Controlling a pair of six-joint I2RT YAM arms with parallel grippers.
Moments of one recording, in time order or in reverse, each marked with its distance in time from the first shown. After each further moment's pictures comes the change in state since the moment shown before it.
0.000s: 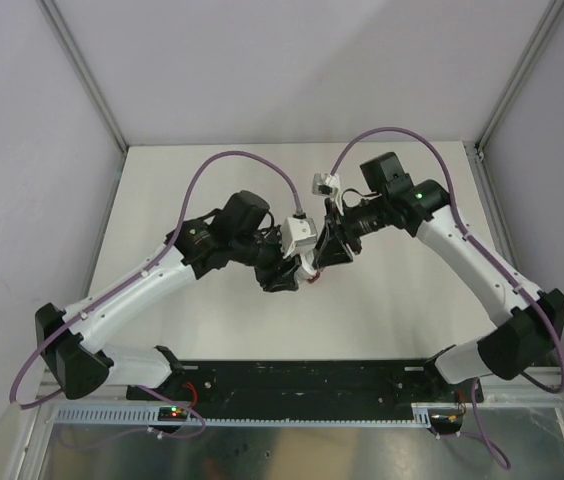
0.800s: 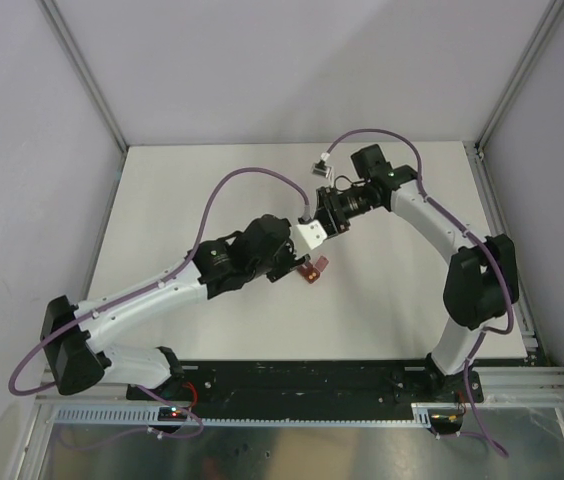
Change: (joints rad) left arm -0.169 0.009 -0.127 0.209 -0.782 -0.001; right arm -0.132 0.348 0.053 0.151 -0.180 0.430
